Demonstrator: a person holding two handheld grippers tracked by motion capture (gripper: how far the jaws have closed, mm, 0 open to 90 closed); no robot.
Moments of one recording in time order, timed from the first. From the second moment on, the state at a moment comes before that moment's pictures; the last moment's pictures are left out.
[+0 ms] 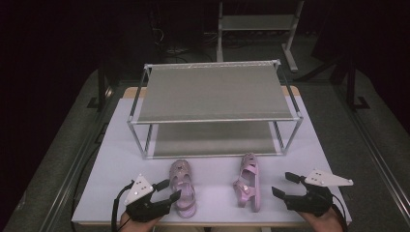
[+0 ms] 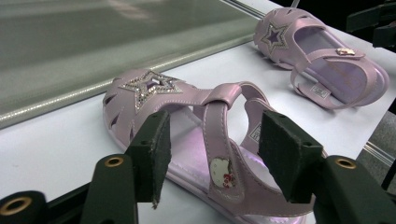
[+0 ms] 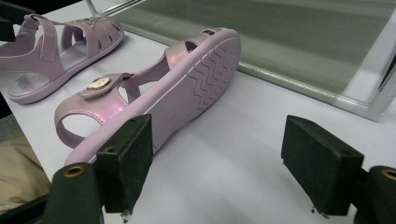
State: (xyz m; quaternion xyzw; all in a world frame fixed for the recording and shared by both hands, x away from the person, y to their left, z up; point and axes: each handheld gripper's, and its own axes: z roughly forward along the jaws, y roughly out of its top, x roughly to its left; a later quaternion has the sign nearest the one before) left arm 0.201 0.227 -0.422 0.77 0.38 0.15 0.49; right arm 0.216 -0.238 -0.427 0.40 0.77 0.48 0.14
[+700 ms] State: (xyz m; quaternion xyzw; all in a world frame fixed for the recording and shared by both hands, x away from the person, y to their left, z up) left arm 0.203 0.221 -0.428 0.77 0.41 0.11 0.48; right arm 0.215 -0.236 -0.428 0.39 0.77 0.48 0.14
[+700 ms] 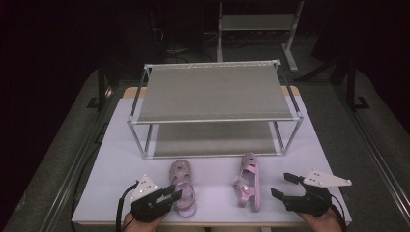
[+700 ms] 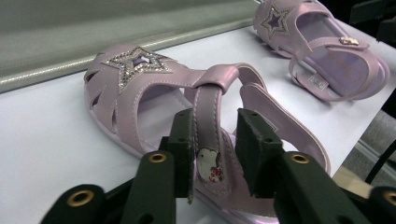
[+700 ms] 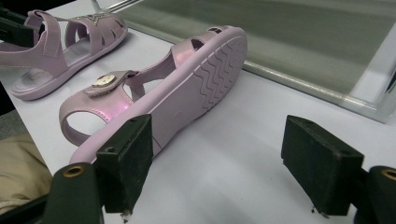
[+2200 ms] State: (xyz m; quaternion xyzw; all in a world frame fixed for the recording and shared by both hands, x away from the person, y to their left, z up) left arm 0.231 0.218 -0.409 0.65 0.45 0.14 0.60; right arm 0.213 -0.234 -0.426 0.39 0.77 0.49 0.14
